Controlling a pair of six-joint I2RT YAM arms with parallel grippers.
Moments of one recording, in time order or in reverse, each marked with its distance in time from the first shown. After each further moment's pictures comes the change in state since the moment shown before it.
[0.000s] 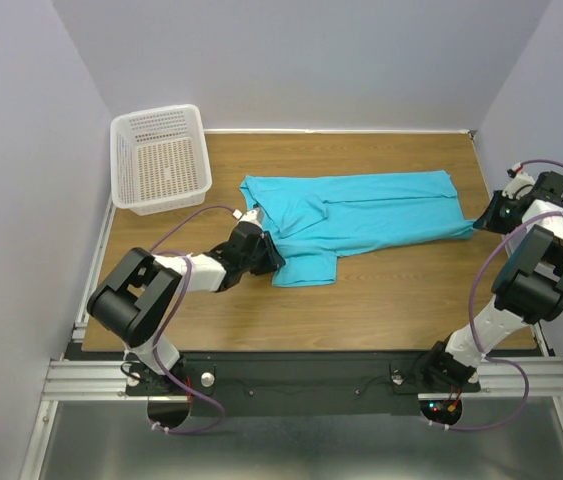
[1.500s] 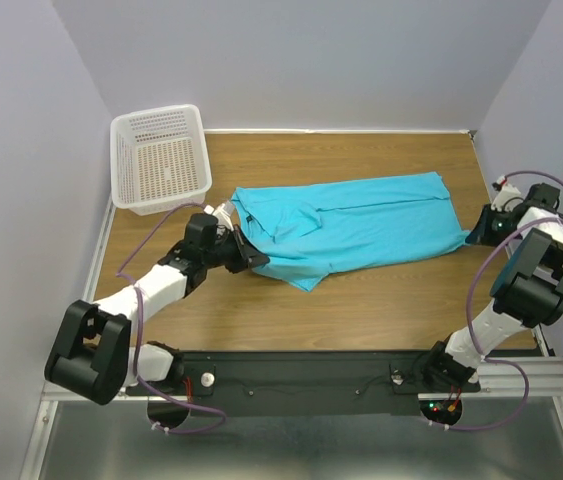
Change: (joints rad) left arm 0.227 -0.370 -0.061 -0.201 0.379 -0.048; right arm 0.000 -0.032 -0.076 -0.040 -0.028 -0.137
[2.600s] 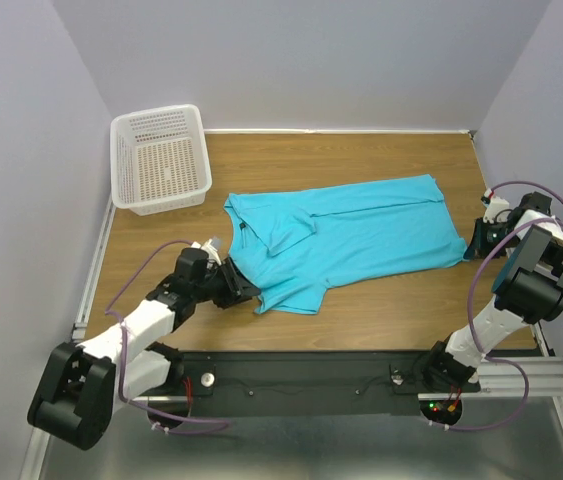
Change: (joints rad) left arm -0.002 -0.216 -0.279 -0.077 -0.014 -0.063; right arm 0.000 0.034 -0.050 -0.104 0.079 -0.165
